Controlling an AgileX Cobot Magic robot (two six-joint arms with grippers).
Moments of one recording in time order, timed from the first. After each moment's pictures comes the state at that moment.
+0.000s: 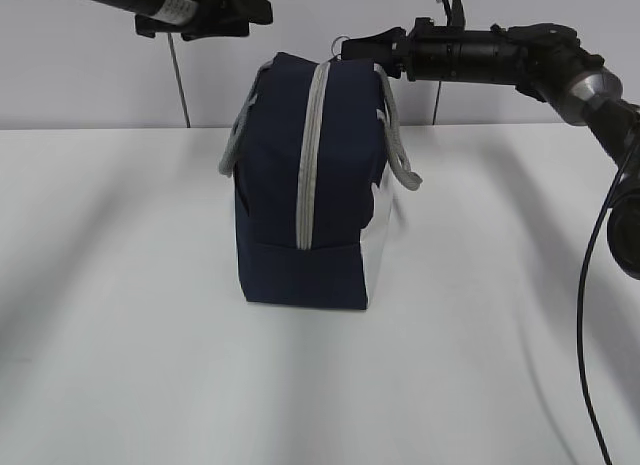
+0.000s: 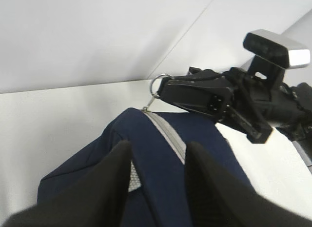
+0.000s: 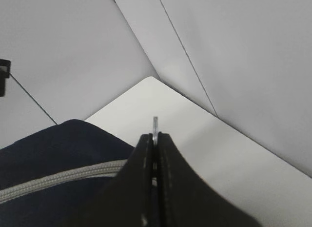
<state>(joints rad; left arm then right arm) -0.27 1.95 -1.73 -0.93 0.59 0.54 0.00 2.87 -2.84 -1.67 -1.13 2.01</state>
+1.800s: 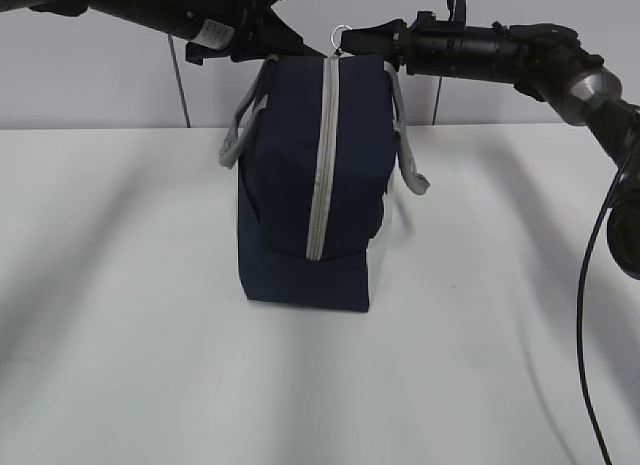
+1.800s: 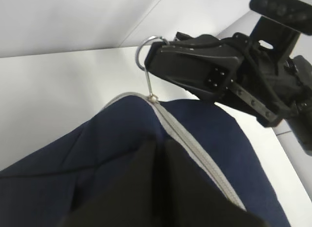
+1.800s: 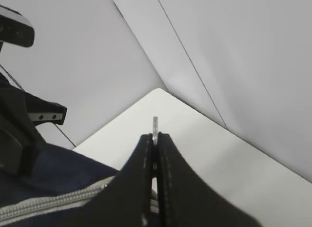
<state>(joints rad) -0.27 2.16 -1.94 -0.99 0.79 0.54 0.00 2.87 -2.84 -1.62 -1.13 2.01</state>
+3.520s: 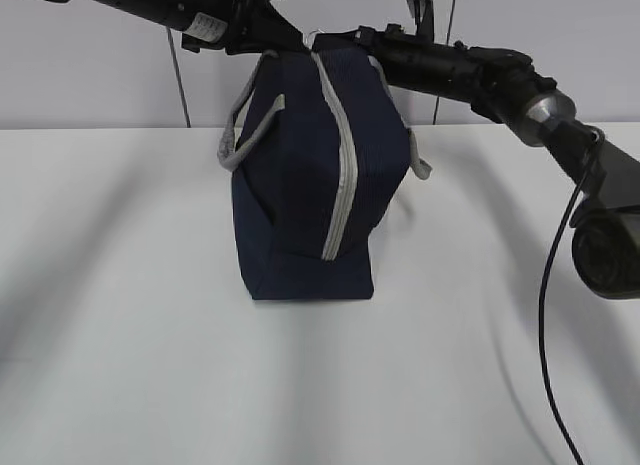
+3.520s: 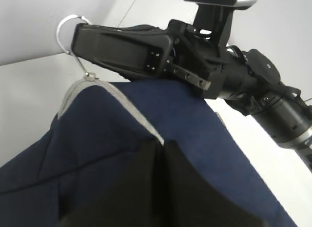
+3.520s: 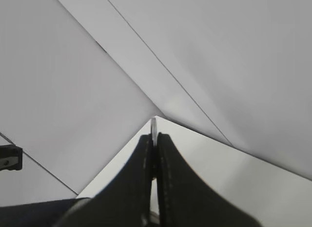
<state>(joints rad) -0.27 2.12 -1.95 -0.97 0.86 0.62 0.07 2.92 -2.85 -1.52 -0.92 2.10</state>
